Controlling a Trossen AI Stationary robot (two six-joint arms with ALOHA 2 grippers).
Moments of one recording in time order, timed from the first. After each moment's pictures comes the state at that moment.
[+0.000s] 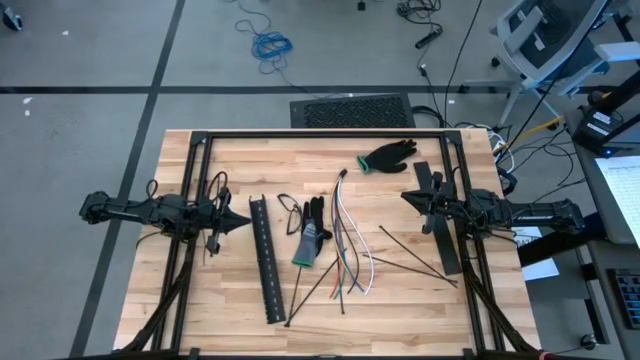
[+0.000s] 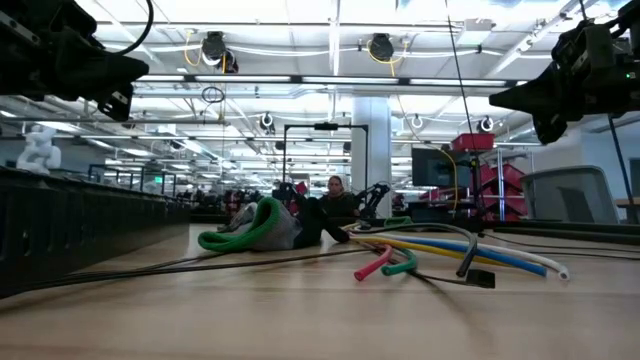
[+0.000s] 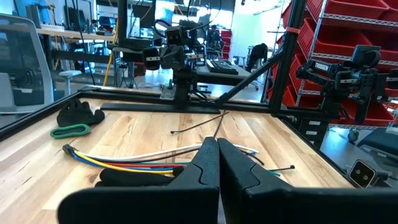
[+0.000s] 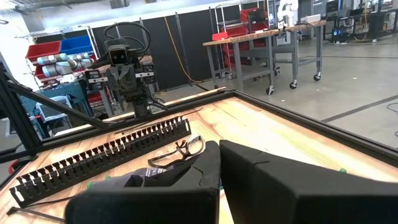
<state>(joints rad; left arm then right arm) -0.16 0.00 0.01 0.02 -0.06 -0.10 0.00 0.06 0.01 0.06 0.31 0.20</state>
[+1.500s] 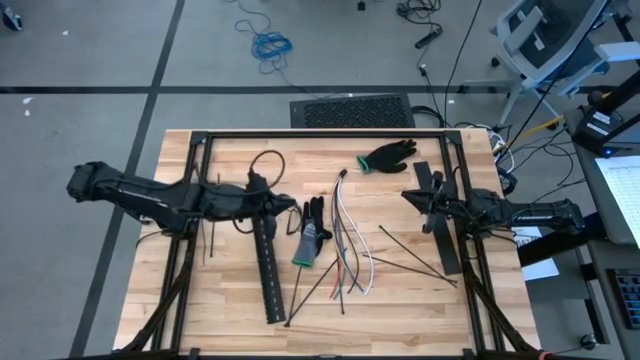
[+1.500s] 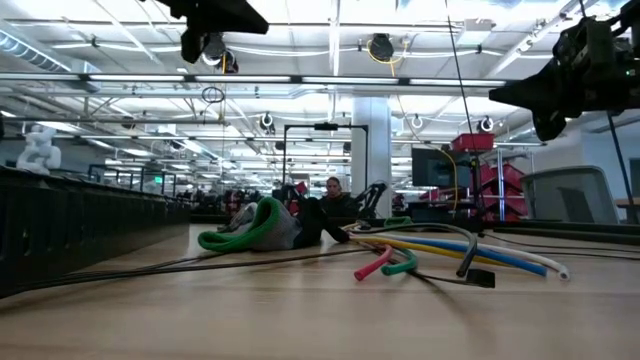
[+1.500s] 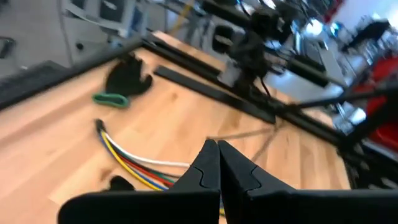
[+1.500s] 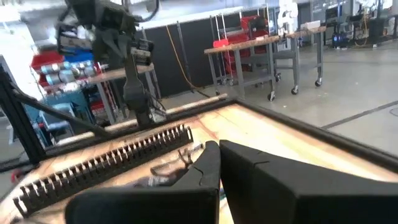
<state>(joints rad) -0.15 1.03 0.78 -0.07 -0.37 -0.49 0.00 0.06 0.01 0.11 0.31 0.20</state>
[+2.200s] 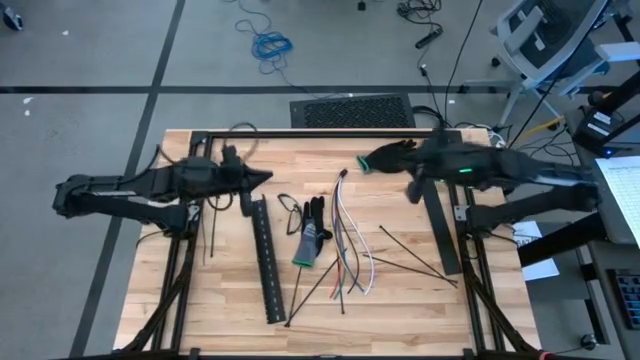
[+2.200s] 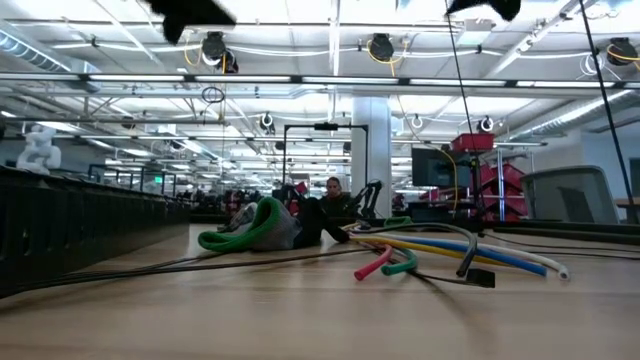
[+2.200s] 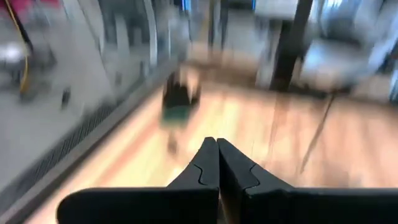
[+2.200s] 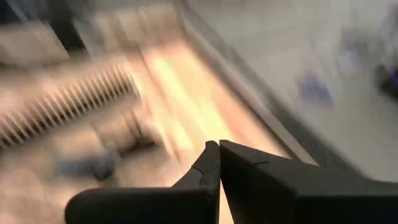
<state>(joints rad) 0.07 0.79 0.79 -0.35 -0.24 -0.12 -0.03 0.99 1.19 -0.84 0.44 0.22</state>
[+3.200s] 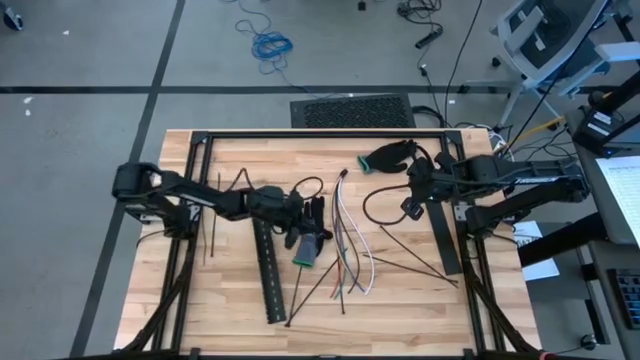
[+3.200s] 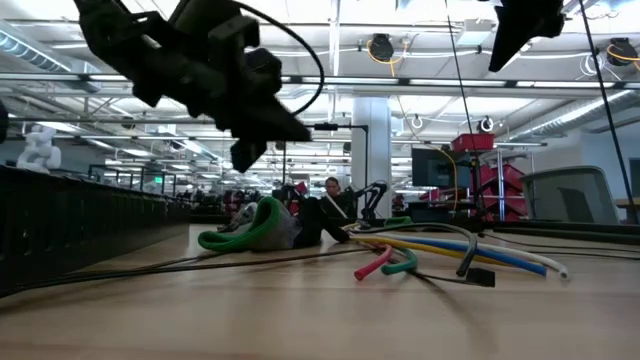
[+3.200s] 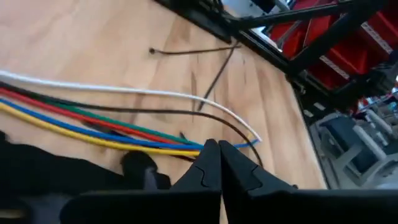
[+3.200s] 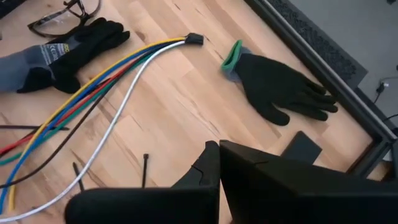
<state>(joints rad) 0.04 1.55 0.61 0.54 0.28 -0.54 0.08 1.12 1.23 -1.28 0.47 0.65</state>
